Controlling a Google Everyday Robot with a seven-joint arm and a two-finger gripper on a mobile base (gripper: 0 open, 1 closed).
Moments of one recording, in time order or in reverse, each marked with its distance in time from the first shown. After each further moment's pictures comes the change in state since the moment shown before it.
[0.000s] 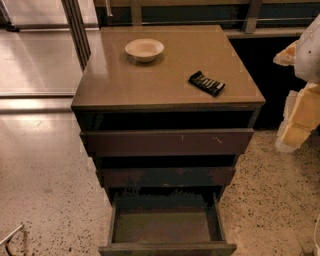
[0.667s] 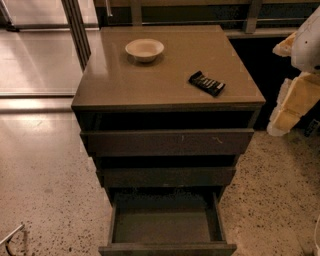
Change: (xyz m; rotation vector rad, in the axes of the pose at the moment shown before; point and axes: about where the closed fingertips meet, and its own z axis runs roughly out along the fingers) arm -0.004 -0.032 0.008 0.044 -0.060 0.037
